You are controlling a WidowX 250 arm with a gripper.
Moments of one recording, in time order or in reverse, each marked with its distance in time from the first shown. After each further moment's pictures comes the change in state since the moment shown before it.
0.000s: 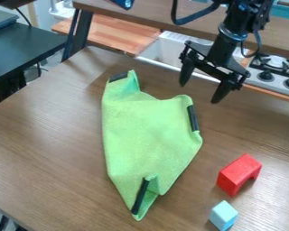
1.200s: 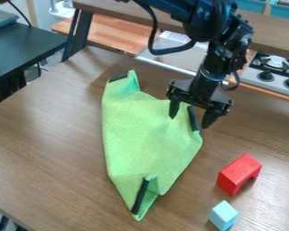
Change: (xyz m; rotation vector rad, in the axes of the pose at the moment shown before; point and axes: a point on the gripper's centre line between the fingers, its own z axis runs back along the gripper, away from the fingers) arm -0.010 -0.007 -0.051 -0.048 -0.090 0.241
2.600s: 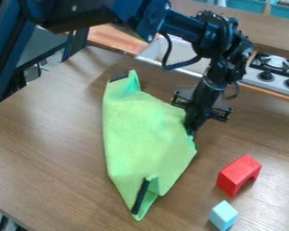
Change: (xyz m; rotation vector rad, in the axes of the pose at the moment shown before) arm 0.009 -0.011 -0.037 0.024 0.066 0.026
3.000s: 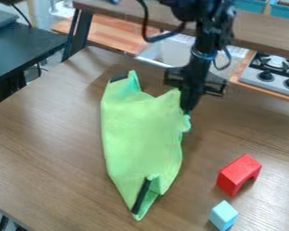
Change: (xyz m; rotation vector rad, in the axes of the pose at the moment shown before) arm 0.014 0.028 0.041 -0.116 0.018 0.039
